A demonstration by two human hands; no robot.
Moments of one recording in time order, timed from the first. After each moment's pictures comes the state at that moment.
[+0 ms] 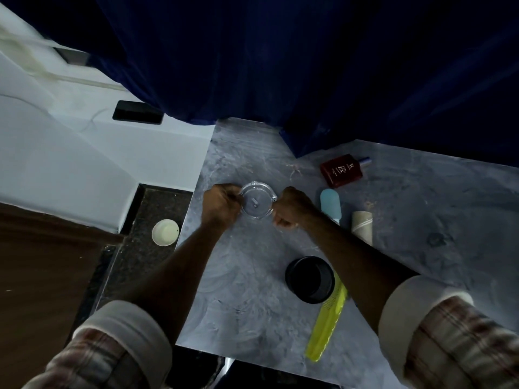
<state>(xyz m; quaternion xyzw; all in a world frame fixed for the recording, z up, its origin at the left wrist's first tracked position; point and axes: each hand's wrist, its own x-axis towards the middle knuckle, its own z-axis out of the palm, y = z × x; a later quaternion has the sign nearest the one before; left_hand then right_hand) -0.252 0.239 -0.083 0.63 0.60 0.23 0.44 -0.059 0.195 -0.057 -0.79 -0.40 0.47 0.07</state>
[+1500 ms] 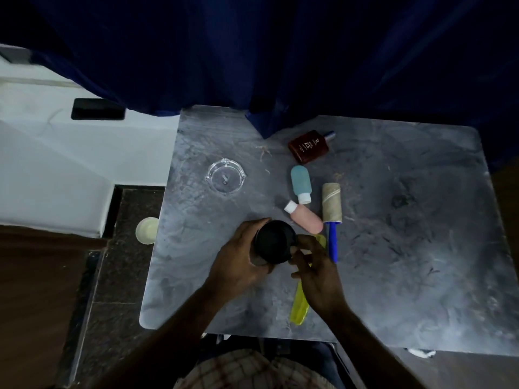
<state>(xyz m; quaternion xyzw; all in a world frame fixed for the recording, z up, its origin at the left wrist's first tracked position) -0.236 0.072 -0.045 0.77 0.40 0.15 0.47 -0.079 -0.042 -0.015 -0.78 -0.27 0.40 0.40</state>
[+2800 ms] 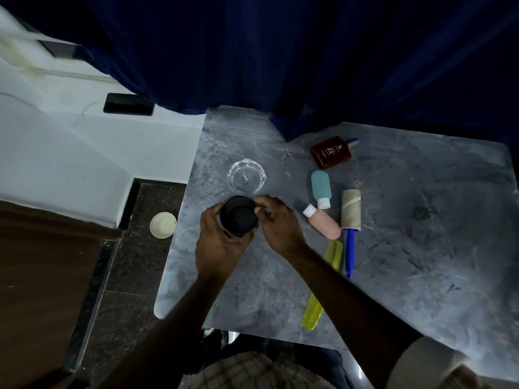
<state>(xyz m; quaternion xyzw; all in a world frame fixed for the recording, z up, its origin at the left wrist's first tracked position) -0.277 0.103 -0.050 0.62 0.65 0.26 0.34 -0.121 0.098 -0.023 -0.75 -0.47 0.37 0.29</state>
